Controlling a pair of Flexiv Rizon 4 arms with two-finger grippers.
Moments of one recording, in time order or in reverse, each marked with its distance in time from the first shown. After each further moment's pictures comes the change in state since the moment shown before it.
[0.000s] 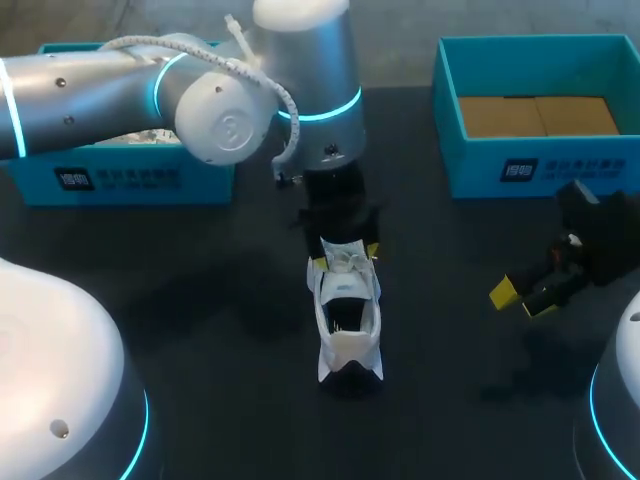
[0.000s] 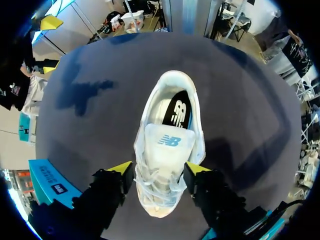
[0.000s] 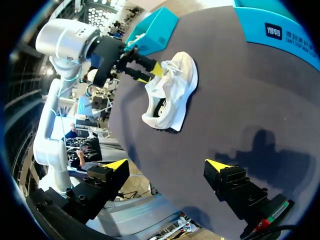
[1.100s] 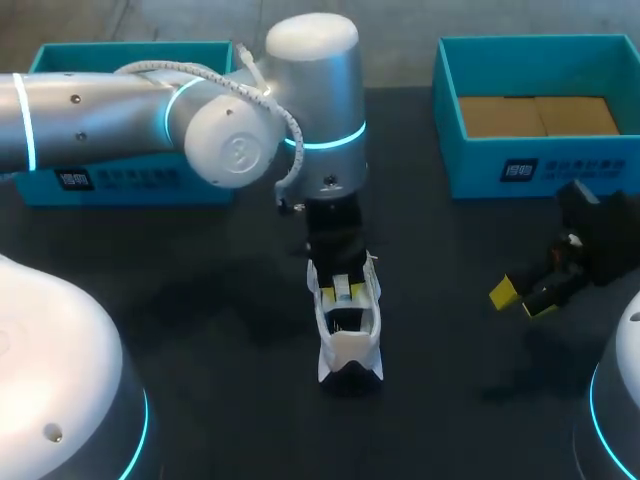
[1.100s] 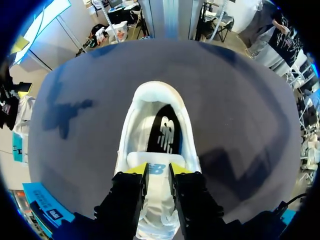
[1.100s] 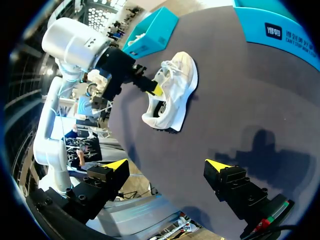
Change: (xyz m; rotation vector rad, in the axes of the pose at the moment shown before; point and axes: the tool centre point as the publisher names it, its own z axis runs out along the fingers) left arm 0.017 -0.028 0.043 0.095 0.070 0.107; right arm 0.000 0.000 0.000 0.000 0.000 0.000
